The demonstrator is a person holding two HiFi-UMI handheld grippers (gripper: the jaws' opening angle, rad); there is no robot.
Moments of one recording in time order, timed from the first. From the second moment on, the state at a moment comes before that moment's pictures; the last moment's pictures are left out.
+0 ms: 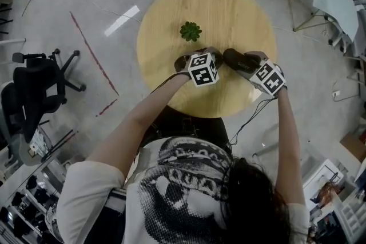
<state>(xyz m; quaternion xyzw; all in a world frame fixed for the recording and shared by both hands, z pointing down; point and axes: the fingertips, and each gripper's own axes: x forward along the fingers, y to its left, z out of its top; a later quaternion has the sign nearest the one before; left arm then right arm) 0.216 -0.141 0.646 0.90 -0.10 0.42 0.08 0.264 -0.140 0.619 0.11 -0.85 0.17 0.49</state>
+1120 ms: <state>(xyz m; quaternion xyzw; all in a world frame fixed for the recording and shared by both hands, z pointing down) 0.196 -0.108 0.635 0.93 -0.02 0.37 0.08 0.233 -0.133 0.623 0.40 -0.73 0.44 0.34</state>
